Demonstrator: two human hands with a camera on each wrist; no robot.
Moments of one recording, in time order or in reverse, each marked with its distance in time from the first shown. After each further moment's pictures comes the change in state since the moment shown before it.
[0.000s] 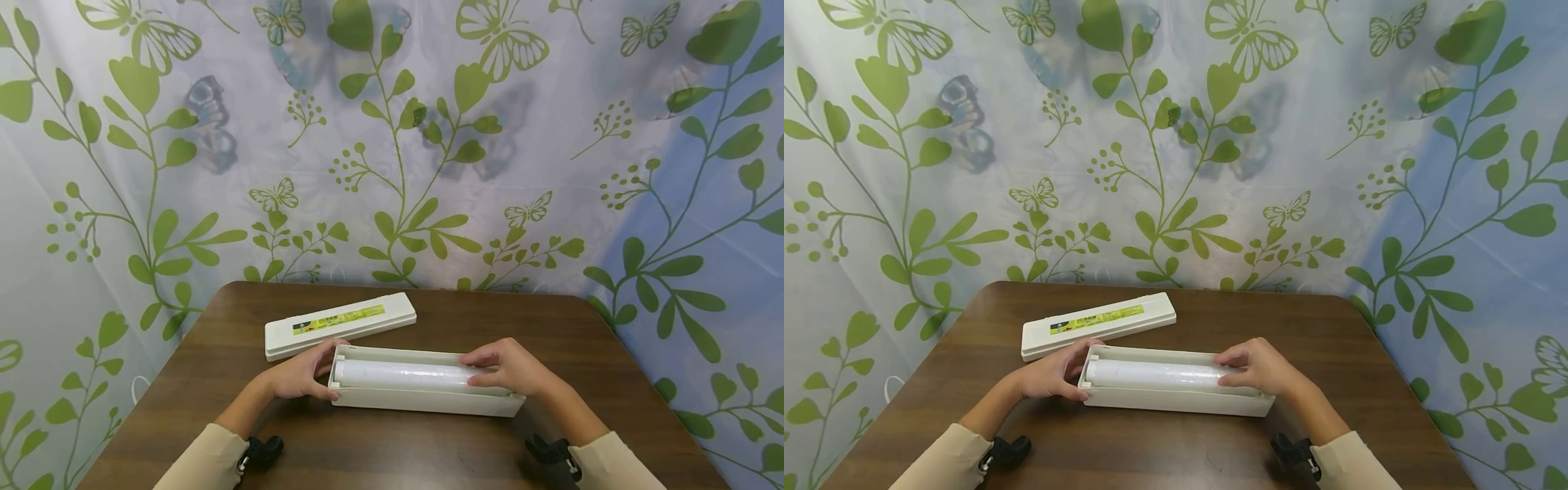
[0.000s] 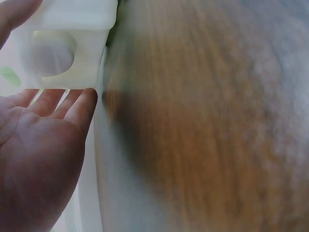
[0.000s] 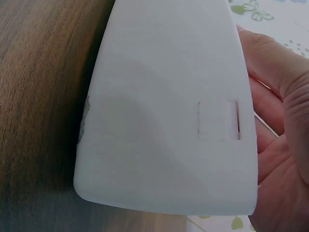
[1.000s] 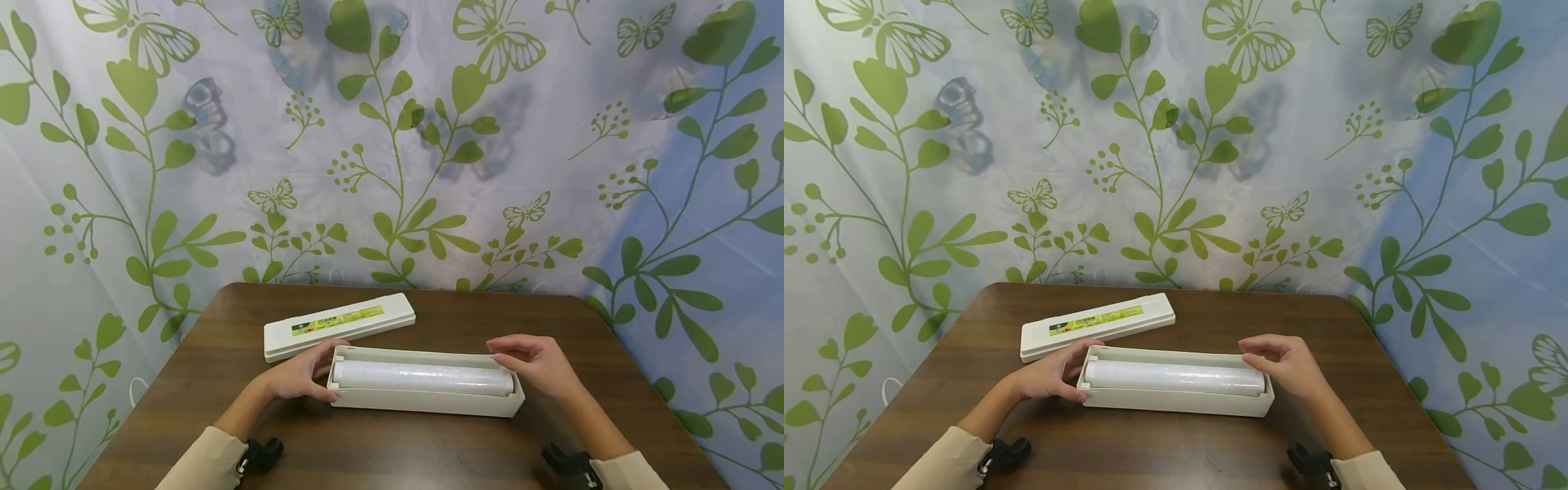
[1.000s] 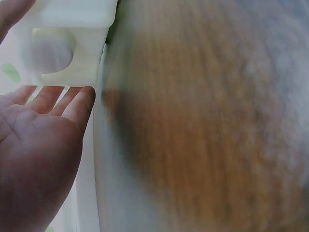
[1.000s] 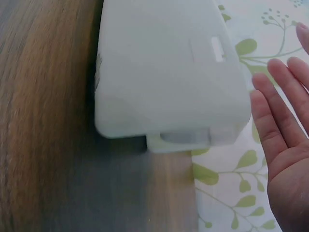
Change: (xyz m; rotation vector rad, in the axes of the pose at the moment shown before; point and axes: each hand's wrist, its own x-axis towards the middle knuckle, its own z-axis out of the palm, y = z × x) left_hand -0.001 -0.001 0.000 -0.046 0.001 0.007; right_hand -0.033 0.008 -0.011 0.205 0.401 -0.048
